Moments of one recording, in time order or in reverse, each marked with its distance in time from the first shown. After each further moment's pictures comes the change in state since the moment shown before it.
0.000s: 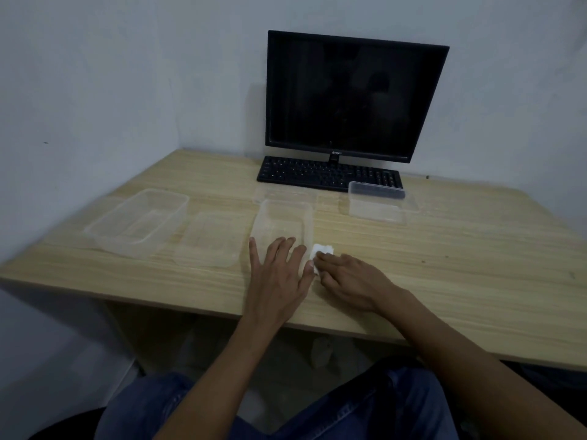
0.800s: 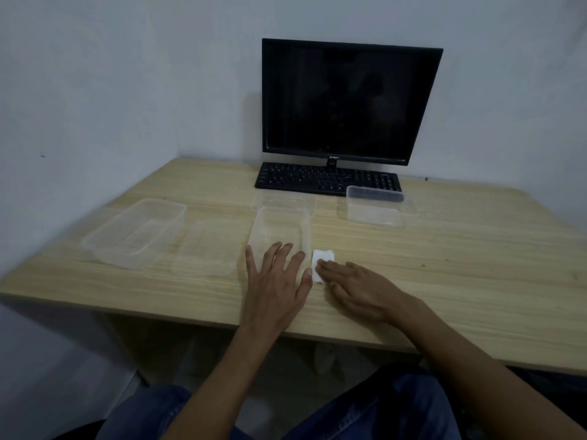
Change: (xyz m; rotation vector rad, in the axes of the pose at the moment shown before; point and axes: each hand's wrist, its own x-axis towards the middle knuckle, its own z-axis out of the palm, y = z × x) left_hand 0.001 -0.001 0.001 0.015 0.002 0.013; right_hand -0.012 0.016 -0.002 0.064 -0.079 -0.027
